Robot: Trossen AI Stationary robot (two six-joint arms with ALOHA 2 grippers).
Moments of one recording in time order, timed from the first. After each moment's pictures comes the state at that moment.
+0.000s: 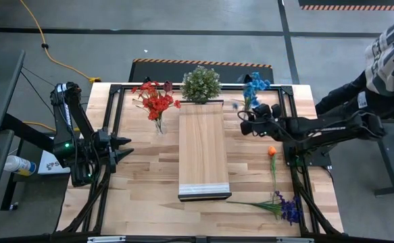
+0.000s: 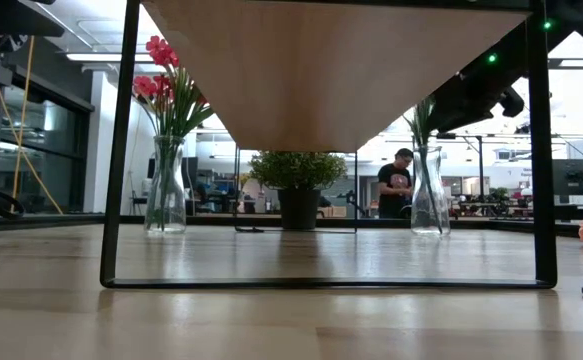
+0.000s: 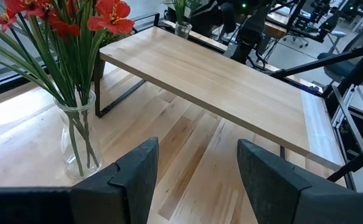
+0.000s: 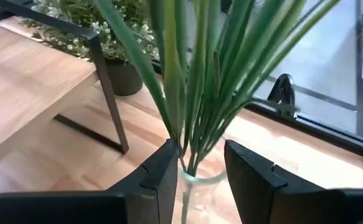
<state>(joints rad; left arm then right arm) -1.23 0.84 0.79 -1.47 -1.25 -1.83 -0.06 0.99 0.60 -0.40 0.83 0.65</state>
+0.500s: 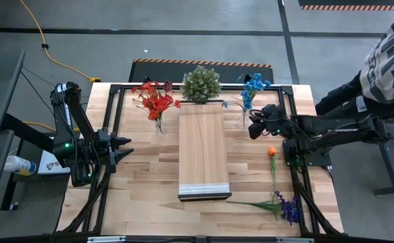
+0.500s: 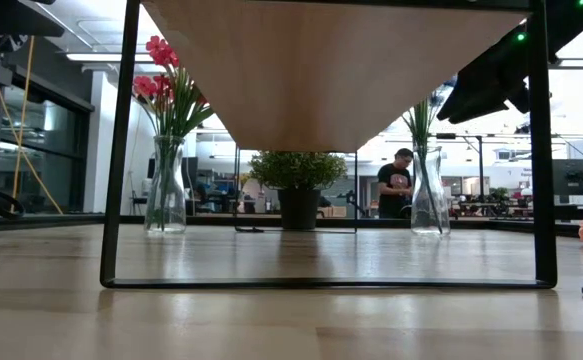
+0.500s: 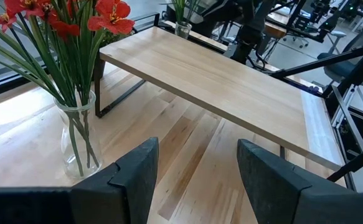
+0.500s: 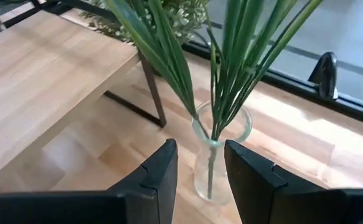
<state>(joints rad) -1.23 0.84 0.79 -1.47 -1.25 -1.83 -0.06 0.80 0.60 -0.52 0.62 0.65</state>
